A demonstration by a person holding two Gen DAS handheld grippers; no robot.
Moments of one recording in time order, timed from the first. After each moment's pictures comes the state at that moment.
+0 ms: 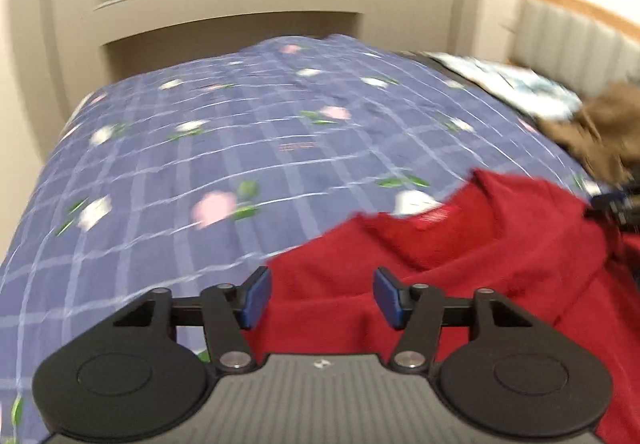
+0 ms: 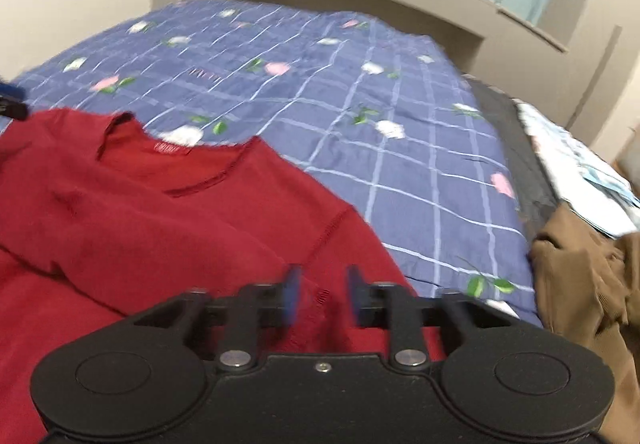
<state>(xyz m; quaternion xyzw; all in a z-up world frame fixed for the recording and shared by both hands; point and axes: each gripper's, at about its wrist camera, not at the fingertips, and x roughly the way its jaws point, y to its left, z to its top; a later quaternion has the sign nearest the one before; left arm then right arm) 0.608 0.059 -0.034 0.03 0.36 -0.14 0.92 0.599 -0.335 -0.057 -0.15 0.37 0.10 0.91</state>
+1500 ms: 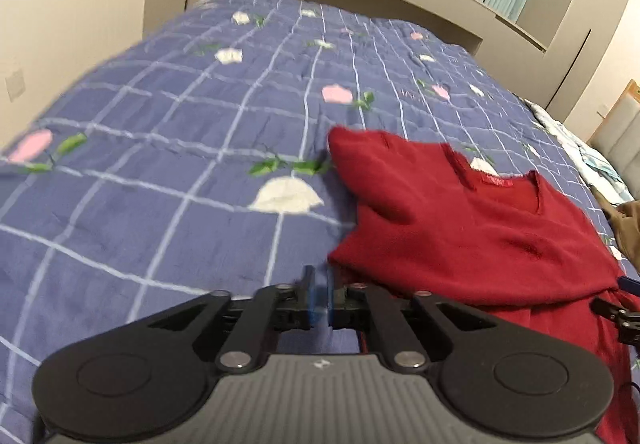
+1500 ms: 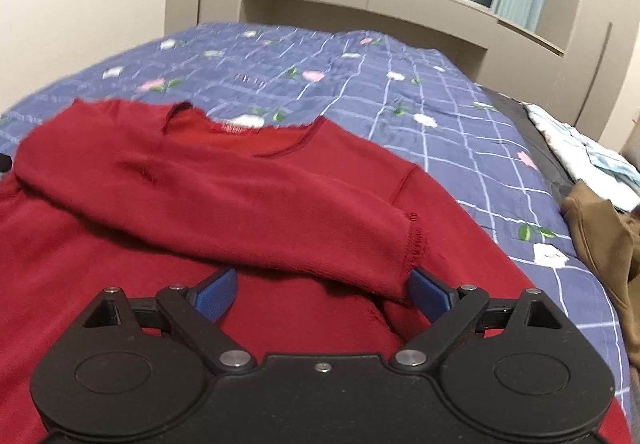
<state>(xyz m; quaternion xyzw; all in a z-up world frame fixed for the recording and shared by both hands) 0.497 0.107 -0.076 -0.14 0.39 -0.01 0.91 0.528 -0.305 -0.090 -0.11 0.33 0.12 0.93</state>
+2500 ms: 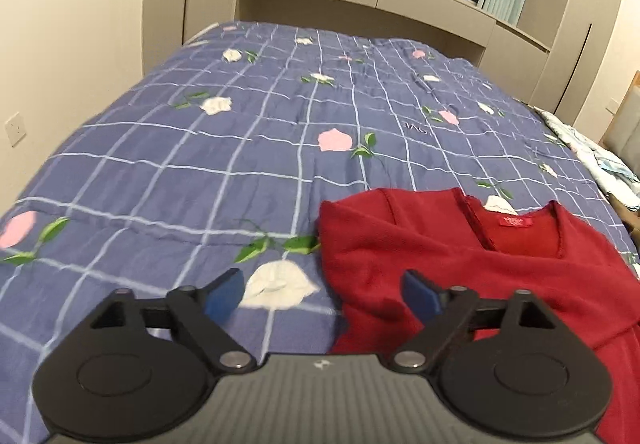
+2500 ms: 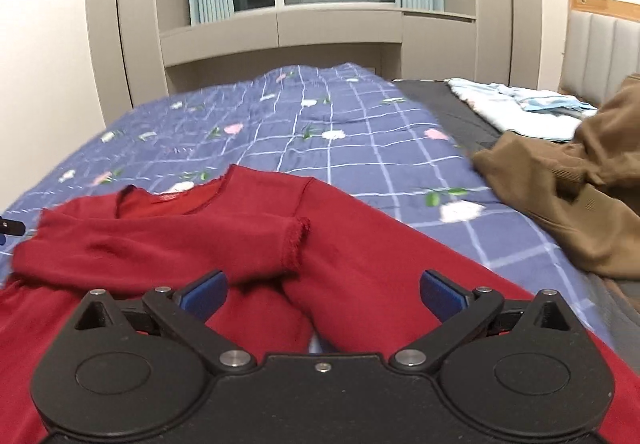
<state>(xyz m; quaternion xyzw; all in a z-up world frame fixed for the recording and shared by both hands) 0.534 0.098 -0.059 -0.10 0.37 0.01 0.92 0.478 -0.383 -0.063 0.04 0.29 0.04 0.95</state>
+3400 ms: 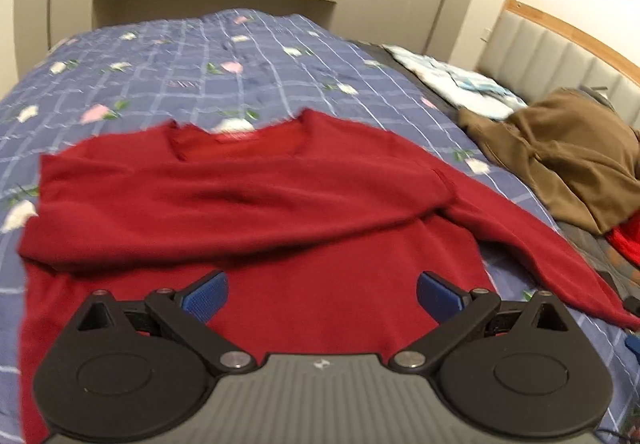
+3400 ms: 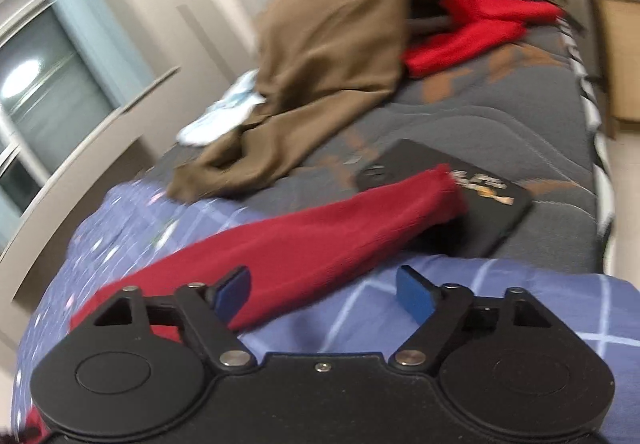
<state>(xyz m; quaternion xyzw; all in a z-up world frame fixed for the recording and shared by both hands) 0.466 -0.128 -0.054 -0.04 0.39 -0.17 0.91 0.287 -0.528 -0.097 0.36 0.22 -0.31 0.86</state>
